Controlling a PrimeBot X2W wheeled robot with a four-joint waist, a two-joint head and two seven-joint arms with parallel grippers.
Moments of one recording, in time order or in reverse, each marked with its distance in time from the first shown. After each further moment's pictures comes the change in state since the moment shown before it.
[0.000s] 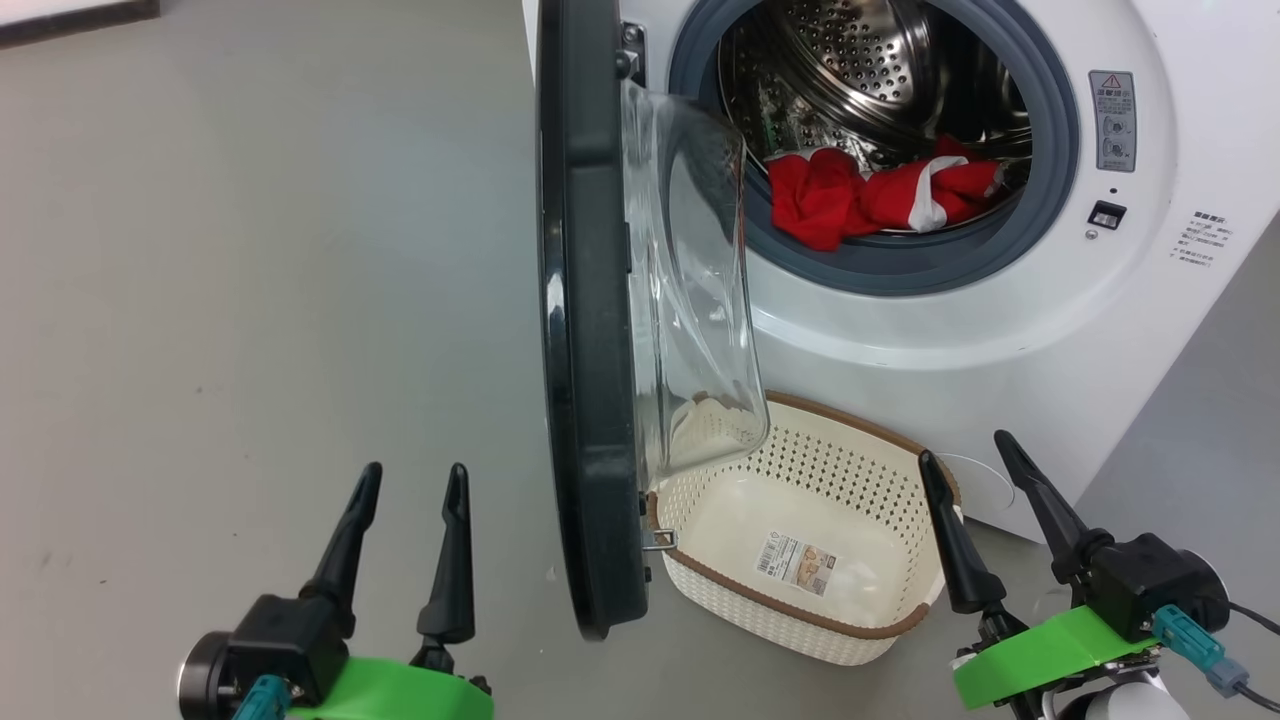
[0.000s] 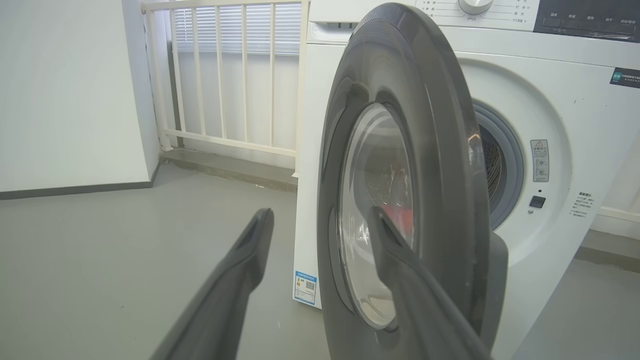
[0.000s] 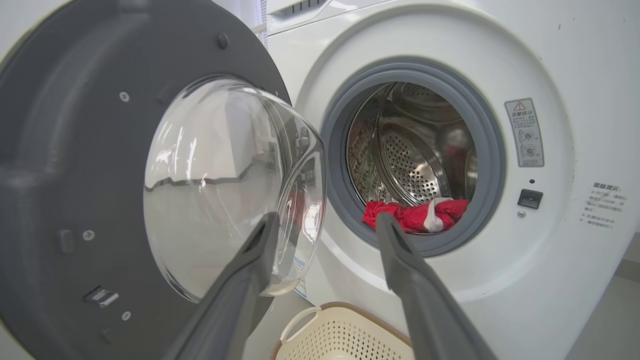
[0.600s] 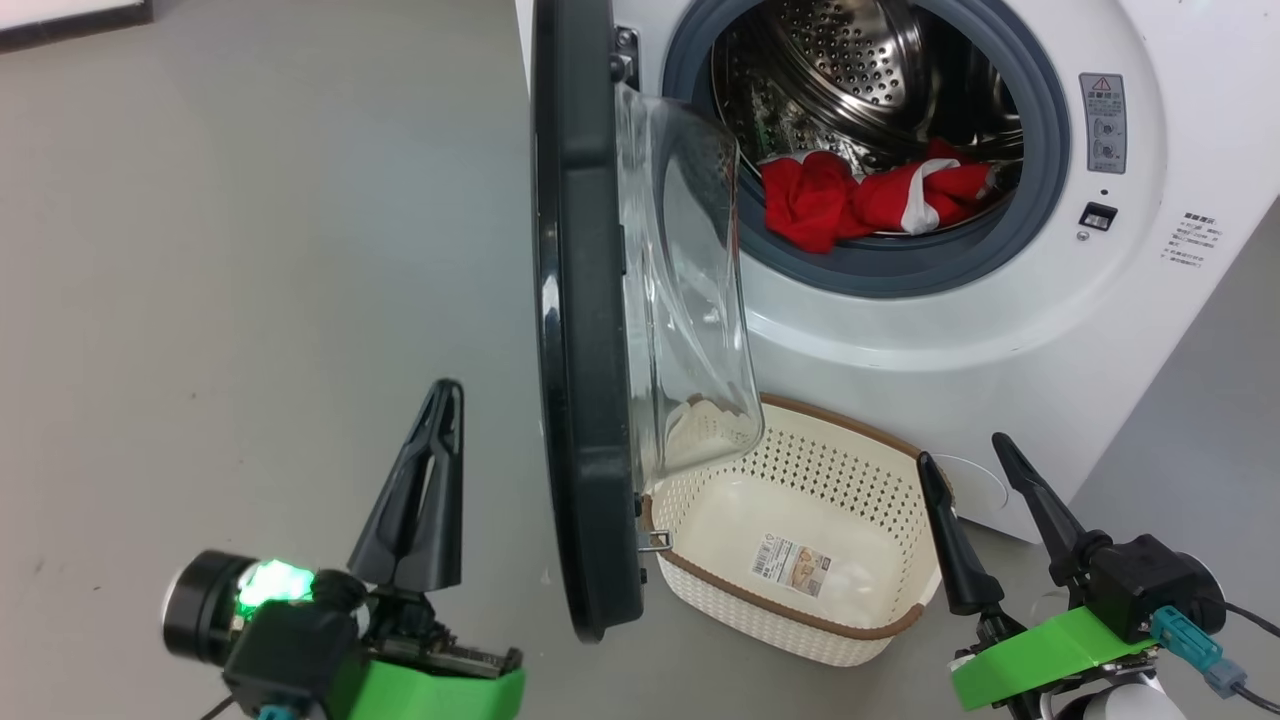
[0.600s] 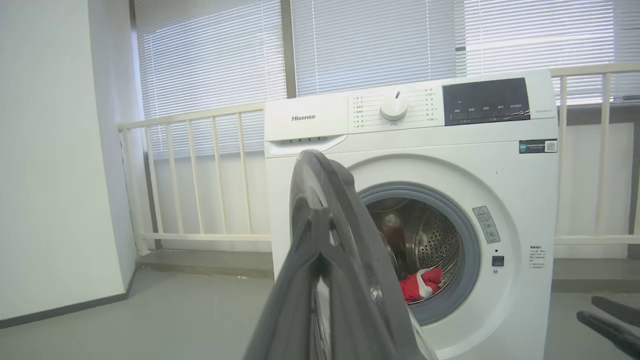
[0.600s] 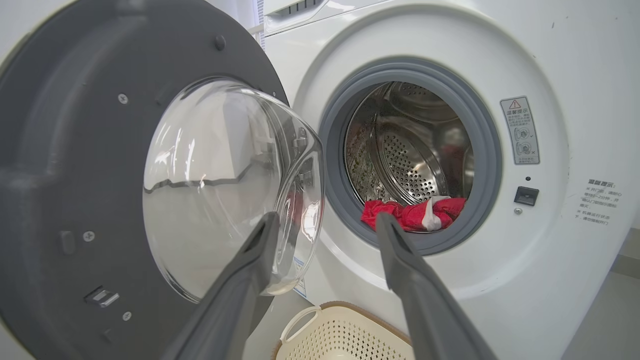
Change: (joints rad) left arm -0.076 0.038 -0.051 -0.178 0.147 0.023 -0.014; right arm 0.000 0.001 0.003 0.007 0.015 0.000 -0.002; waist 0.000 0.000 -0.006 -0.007
